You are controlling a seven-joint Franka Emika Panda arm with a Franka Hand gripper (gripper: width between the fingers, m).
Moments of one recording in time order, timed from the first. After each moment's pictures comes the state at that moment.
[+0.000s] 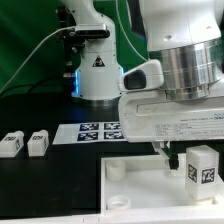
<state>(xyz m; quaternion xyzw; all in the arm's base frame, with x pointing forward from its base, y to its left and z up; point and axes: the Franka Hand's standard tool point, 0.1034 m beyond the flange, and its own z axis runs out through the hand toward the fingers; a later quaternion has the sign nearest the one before) 0.624 0.123 0.071 -0.97 0.20 -0.04 0.08</state>
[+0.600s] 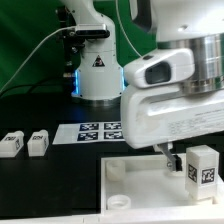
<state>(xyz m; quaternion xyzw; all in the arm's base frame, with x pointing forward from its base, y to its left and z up) 0.635 0.122 0.084 -0.99 -0.10 -0.05 0.04</state>
